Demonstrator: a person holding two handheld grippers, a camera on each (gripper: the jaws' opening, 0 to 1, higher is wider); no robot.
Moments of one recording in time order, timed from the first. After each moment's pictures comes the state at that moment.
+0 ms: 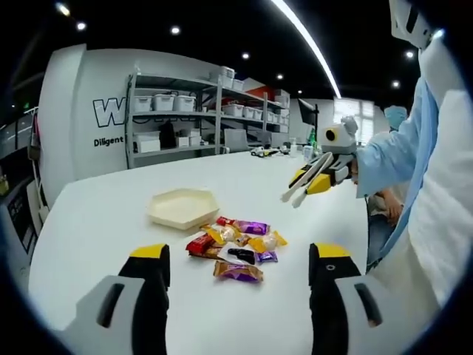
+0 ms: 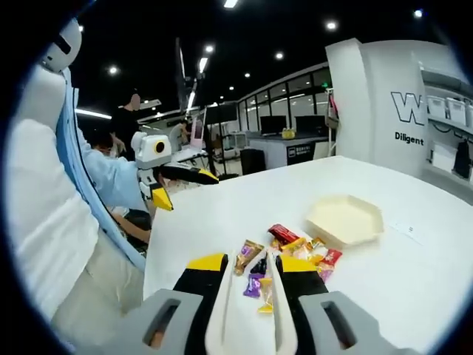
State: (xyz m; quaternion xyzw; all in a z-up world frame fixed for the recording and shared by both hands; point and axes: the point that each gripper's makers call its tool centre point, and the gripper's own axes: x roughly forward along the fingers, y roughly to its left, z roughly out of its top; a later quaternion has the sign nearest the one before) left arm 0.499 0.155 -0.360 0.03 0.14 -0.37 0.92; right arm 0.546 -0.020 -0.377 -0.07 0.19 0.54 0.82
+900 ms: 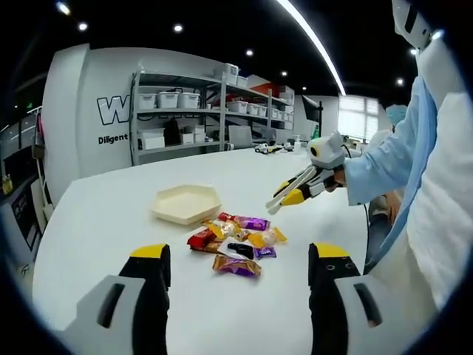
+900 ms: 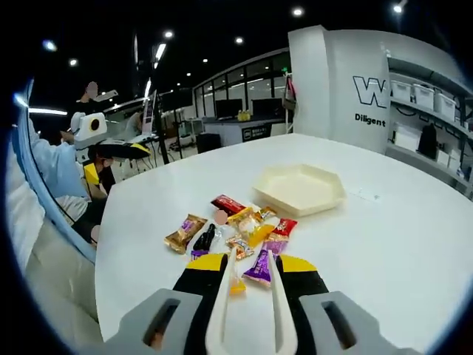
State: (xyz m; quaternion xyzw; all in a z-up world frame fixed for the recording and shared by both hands) left arm 0.494 0.160 -0.359 0.04 0.15 -0.36 0.92; right arm 0.591 -0.034 -0.424 -0.08 0.23 0.45 0.86
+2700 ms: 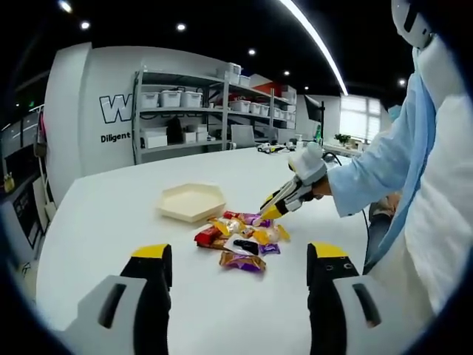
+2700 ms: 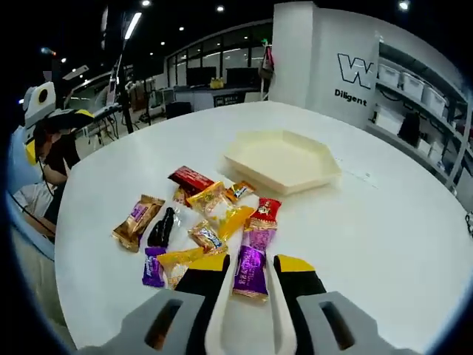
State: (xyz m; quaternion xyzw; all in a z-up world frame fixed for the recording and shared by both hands) left arm 0.491 0.172 -0.355 0.03 0.15 -0.35 0.92; right arm 0.627 -0.015 -0.472 -0.15 0.30 0.37 0.87
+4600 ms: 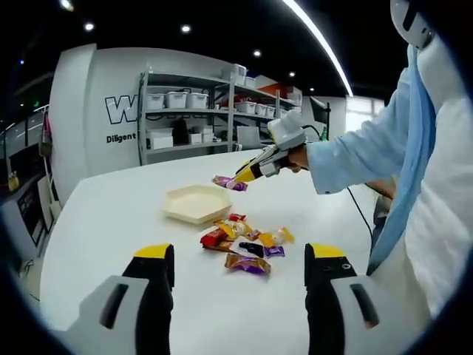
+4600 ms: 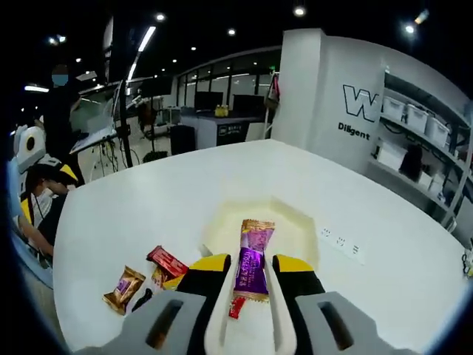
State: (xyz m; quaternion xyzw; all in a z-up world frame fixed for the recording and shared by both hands) left arm 0.495 0.181 -0.350 0.03 0.15 -0.33 0.93; right arm 0.714 0.028 -0.378 -0.15 0.21 0.40 0.88
